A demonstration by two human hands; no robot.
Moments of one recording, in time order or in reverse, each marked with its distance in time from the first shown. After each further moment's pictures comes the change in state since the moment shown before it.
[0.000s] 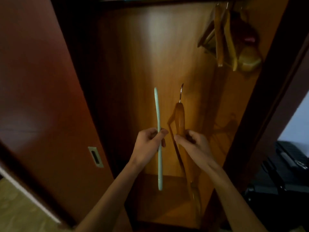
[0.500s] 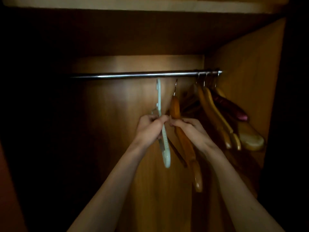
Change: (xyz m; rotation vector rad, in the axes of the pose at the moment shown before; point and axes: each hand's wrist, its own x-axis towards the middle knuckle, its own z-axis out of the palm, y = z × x) left_hand 0.300 0.138 -0.017 -0.131 -0.114 0.170; right_hand 0.242 -0.162 -0.058 -0.076 0.301 -0.166
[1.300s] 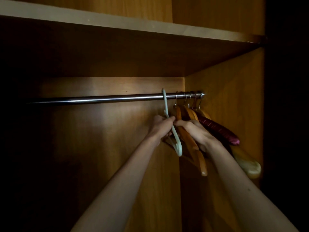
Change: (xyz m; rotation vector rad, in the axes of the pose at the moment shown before) left_hand 0.130 0.029 0.080 0.007 -0.176 0.054; right_hand 0.085 -0.017 -0.059 -0.111 0.120 0.077
